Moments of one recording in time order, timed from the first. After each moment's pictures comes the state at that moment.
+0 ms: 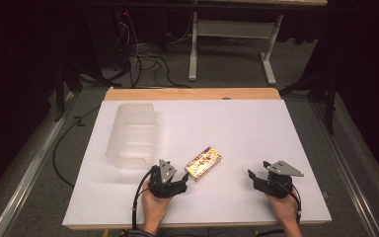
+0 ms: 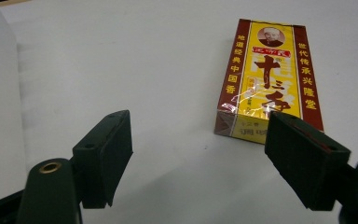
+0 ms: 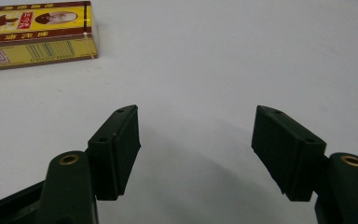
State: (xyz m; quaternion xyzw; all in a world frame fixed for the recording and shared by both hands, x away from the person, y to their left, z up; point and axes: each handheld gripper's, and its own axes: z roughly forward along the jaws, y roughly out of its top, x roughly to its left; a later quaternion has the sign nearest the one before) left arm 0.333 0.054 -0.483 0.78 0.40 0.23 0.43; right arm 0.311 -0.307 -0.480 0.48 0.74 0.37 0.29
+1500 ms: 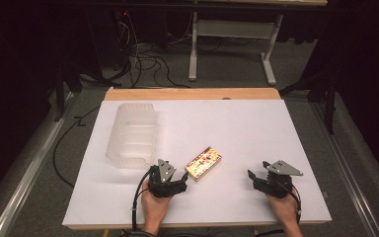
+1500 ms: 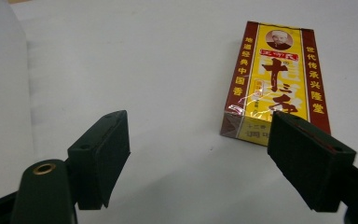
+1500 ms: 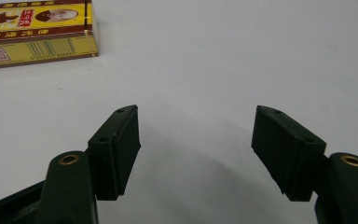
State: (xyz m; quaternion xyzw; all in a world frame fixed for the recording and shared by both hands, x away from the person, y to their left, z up) left arm 0.332 0.054 -0.482 0.77 0.41 0.23 0.43; right arm 0.312 -0.307 -0.480 0.48 0.75 0.37 0.28
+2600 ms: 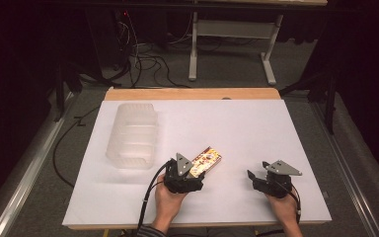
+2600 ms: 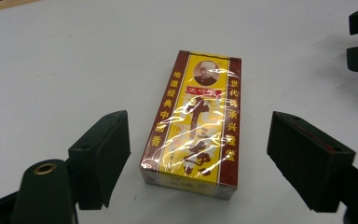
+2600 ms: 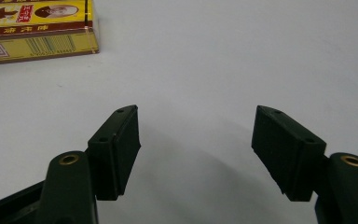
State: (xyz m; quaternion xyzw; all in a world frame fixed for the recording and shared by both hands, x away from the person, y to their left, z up) left arm 0.340 0.009 -0.454 0.80 0.37 0.19 0.43; right arm 0.312 -0.305 -0.480 0.48 0.75 0.37 0.28
